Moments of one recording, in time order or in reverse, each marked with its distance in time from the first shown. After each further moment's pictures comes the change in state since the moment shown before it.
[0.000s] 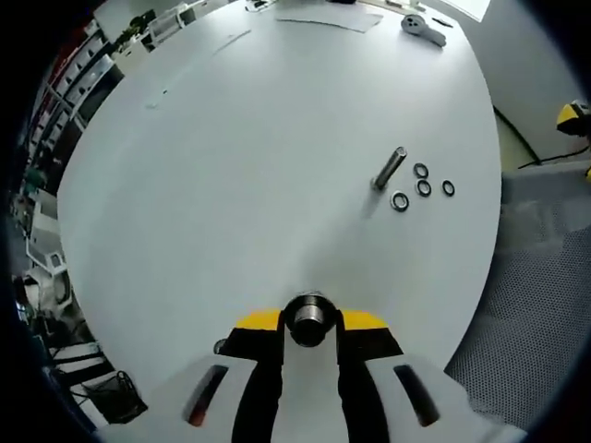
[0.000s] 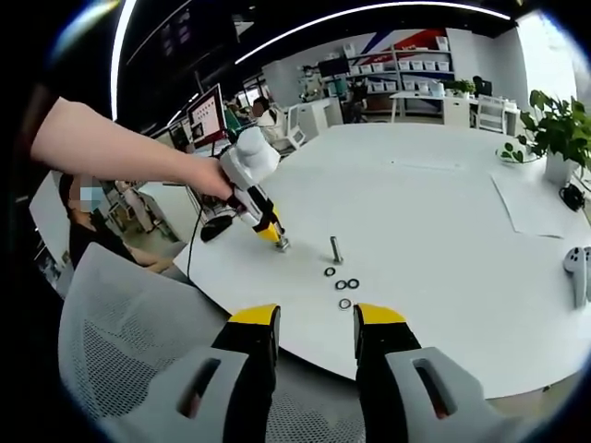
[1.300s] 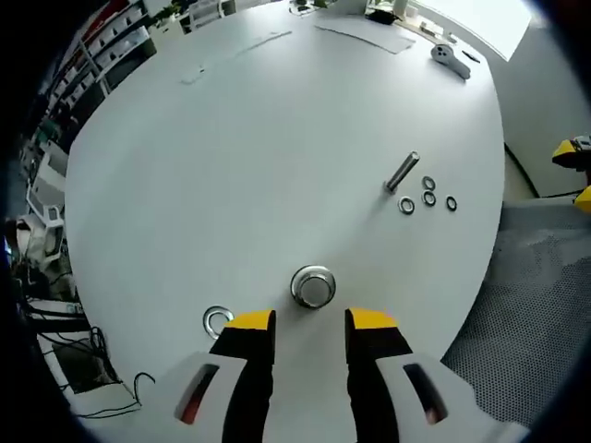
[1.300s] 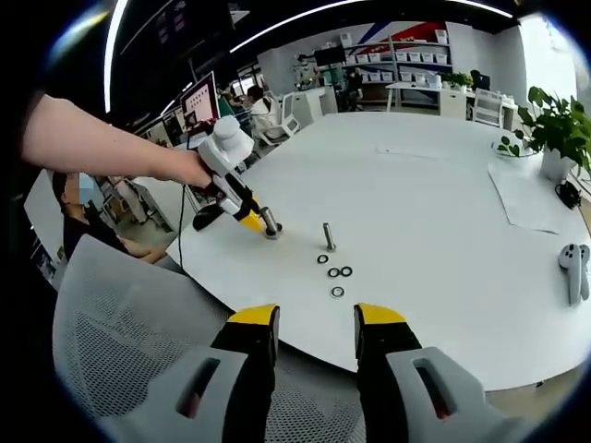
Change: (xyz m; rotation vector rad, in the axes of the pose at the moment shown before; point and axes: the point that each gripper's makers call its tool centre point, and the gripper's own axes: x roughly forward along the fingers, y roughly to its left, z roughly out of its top) left arm -0.010 0.002 -0.016 -0.183 -0.087 -0.009; right arm 0.001 -0.004 -0.010 -0.007 0.058 -0.032
